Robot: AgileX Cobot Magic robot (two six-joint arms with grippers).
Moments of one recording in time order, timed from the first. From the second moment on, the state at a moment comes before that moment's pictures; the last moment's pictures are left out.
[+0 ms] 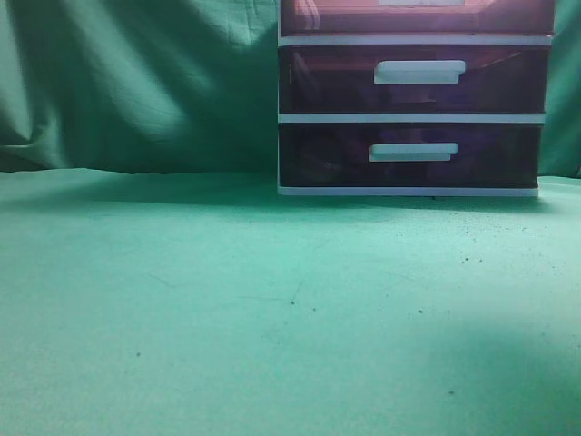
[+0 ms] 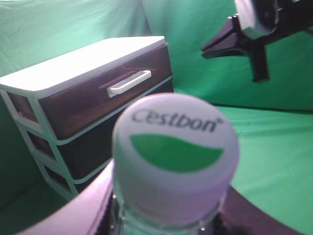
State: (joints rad) left arm -0.34 0.95 -0.68 1.34 -0.54 -1.05; right arm 0.18 1.26 -0.96 0.28 0.14 -1.27
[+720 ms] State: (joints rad) left arm -0.34 0.95 -0.68 1.34 -0.52 -1.07; right arm 0.27 1.66 -1.05 0.14 -0.41 -1.54
